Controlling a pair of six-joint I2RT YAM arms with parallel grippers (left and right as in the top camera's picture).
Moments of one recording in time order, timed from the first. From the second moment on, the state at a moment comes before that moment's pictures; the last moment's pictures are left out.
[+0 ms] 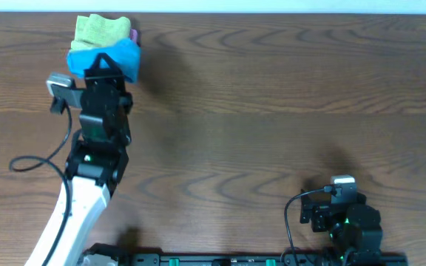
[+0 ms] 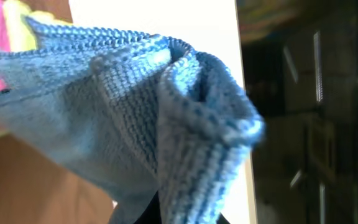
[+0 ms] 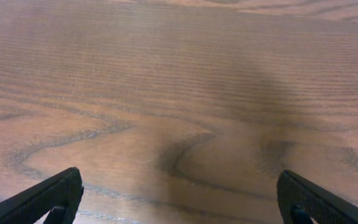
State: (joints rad) left arm -0.22 1.17 0.84 0.19 -0.46 -1.47; right arm 0.07 0.01 0.23 -0.88 0.00 0.00
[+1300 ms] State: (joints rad) left arm -0.03 1.98 1.24 0.61 -0.42 -1.14; right arm 0.07 0.01 0.23 -0.88 0.00 0.00
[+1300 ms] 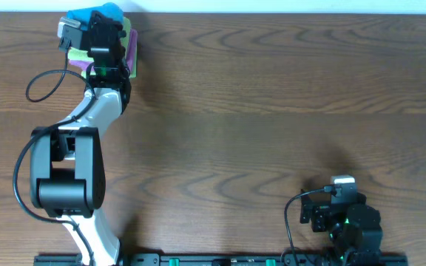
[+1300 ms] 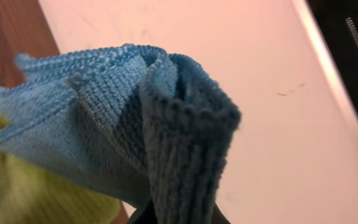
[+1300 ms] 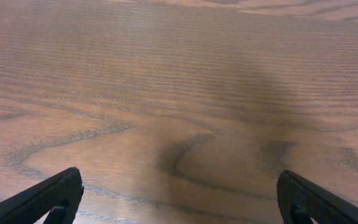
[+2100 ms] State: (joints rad) left arm 0.00 2.14 1.44 0.46 -0.36 -1.06; right arm 0.07 0.01 0.23 -0.88 0.00 0.00
